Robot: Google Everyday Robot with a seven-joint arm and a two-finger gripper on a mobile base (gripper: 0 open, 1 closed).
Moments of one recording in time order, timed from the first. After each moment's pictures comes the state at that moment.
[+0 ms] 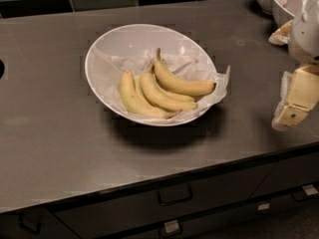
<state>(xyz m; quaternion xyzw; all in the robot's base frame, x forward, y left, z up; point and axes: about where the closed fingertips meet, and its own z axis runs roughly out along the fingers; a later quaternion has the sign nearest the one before) 0.438 -0.217 0.976 -0.60 0.78 -0.03 0.16</state>
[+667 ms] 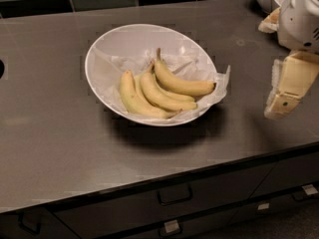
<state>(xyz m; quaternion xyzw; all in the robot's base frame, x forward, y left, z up) 0.449 -0.201 0.992 -0.63 0.76 -0.05 0.16</state>
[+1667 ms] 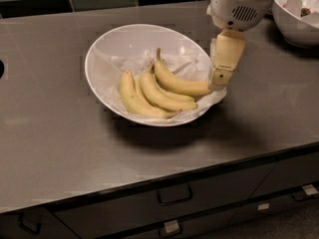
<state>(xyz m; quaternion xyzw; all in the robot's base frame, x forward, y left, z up) 0.522 -0.120 0.992 -0.66 0.73 -0.06 0.17</state>
